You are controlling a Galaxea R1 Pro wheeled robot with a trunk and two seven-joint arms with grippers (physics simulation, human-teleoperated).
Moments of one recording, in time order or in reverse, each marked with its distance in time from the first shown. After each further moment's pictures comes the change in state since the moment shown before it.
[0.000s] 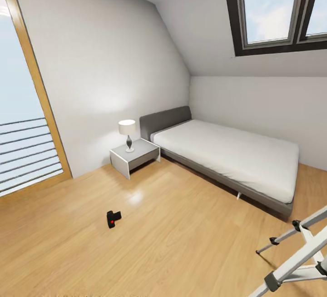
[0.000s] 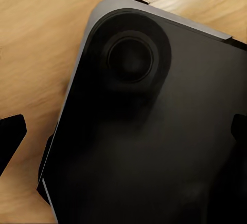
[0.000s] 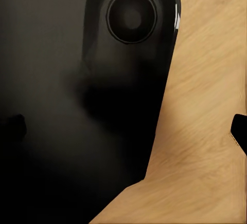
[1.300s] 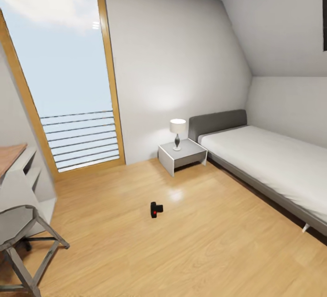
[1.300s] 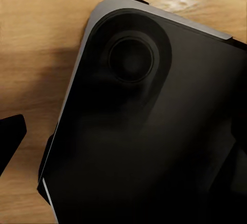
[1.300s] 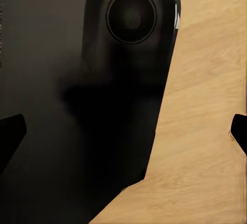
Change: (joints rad) left arm 0.000 0.000 0.000 0.000 0.002 0.000 0.001; right arm 0.000 0.000 0.000 0.000 0.000 0.000 0.000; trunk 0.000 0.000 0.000
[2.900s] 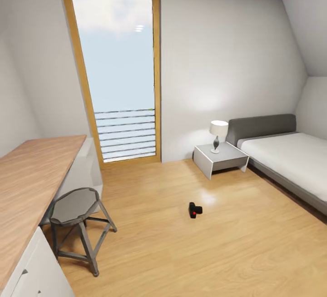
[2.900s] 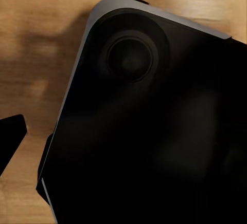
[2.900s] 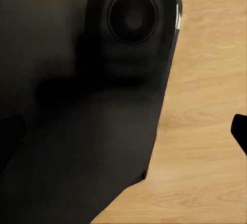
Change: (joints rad) left arm 0.000 -0.001 0.000 0.000 0.000 0.000 0.000; right arm 0.000 0.001 -0.001 0.000 0.000 0.000 0.001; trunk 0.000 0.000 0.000
